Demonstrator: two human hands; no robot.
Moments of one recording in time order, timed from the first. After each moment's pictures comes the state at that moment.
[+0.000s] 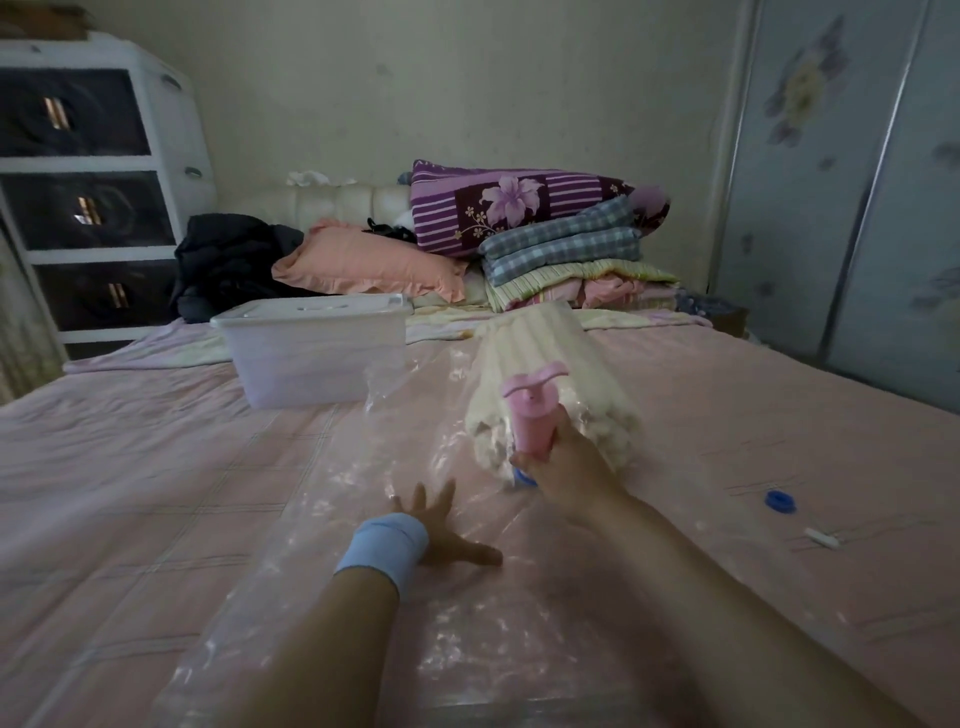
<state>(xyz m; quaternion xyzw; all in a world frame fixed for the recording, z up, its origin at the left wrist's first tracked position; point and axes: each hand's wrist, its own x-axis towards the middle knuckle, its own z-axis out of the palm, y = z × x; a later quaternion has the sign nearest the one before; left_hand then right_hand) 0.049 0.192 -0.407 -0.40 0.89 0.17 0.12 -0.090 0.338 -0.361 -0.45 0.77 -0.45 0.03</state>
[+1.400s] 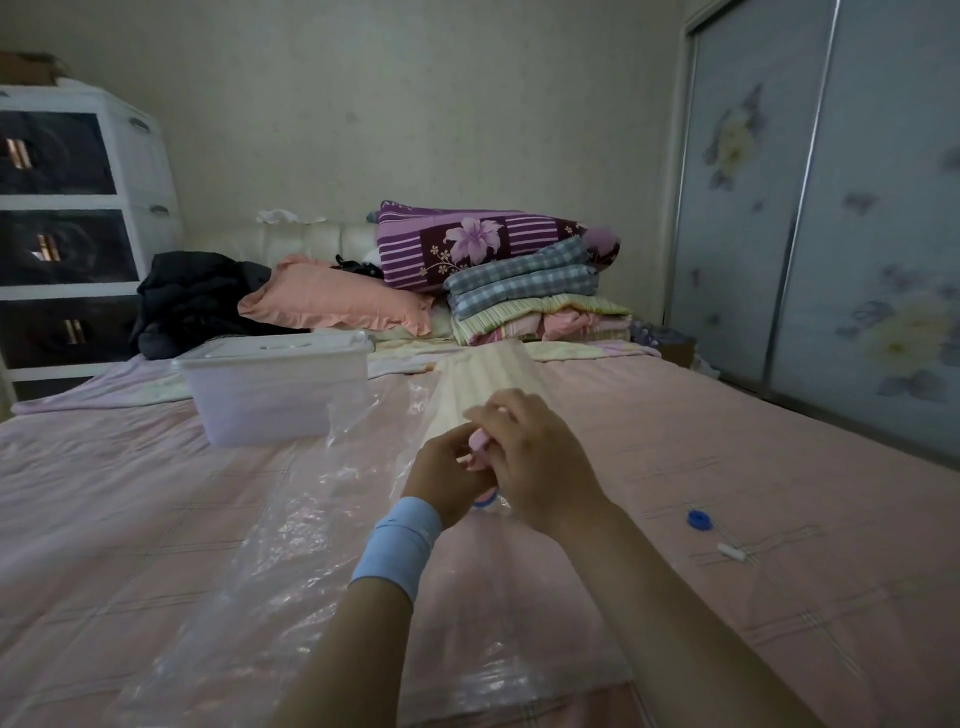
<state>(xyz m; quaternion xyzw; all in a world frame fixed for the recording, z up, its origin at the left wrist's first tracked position) 0.012 0.289 -0.311 -0.16 0.81 0.43 -0.36 -0.062 0.403 -0.289 -0.58 0.69 -0.31 -0.29</state>
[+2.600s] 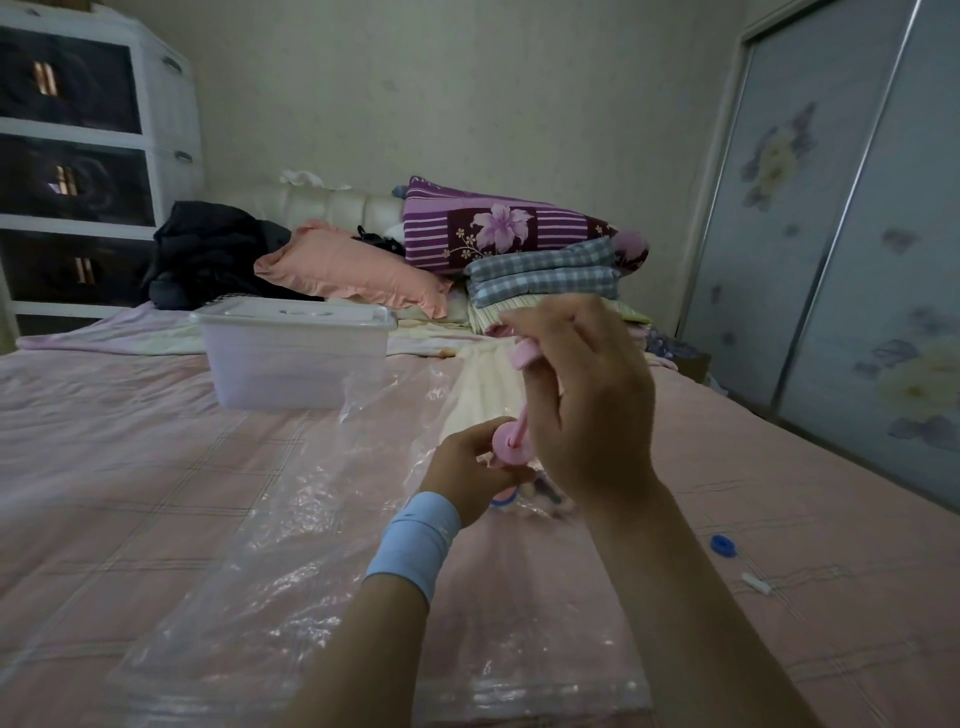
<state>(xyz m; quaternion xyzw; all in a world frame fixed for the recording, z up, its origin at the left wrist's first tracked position) 0.015 0.264 -0.323 -0.15 0.80 0.45 -0.36 -0.023 0.395 -0.225 -0.55 0.53 -0.43 -0.48</state>
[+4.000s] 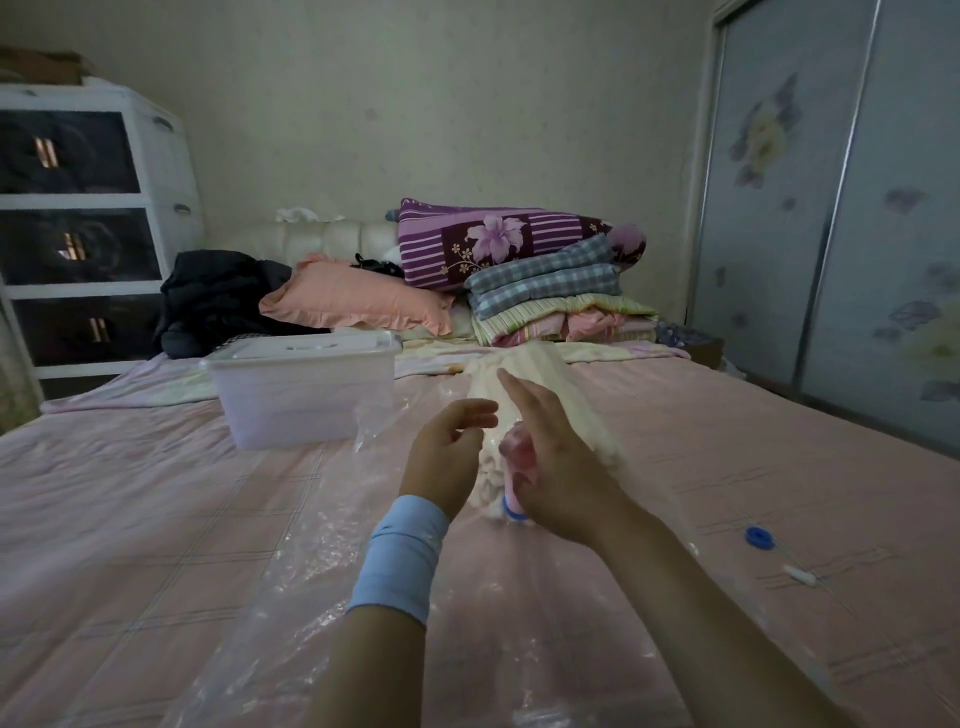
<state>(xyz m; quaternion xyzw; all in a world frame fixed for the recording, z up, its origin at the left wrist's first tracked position) 0.040 0.255 -0.285 -0.19 0.75 0.48 -0.42 -0.061 0.367 -0.295 -0.59 0.69 -0.40 -0.09</state>
